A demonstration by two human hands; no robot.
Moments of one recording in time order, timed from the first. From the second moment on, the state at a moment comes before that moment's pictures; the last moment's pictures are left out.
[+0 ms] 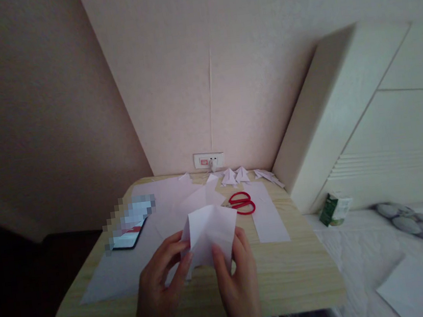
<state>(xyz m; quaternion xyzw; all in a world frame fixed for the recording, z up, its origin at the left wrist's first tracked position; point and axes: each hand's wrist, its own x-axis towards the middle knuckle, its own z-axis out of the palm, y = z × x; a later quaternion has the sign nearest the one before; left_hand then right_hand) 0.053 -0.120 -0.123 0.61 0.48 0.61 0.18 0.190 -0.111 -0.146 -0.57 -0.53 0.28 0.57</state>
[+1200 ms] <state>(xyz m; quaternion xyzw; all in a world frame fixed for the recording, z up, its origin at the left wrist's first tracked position) 0.048 -0.120 -0.132 0.59 0.52 0.60 0.13 0.181 -0.117 -0.155 -0.56 -0.53 0.28 0.57</state>
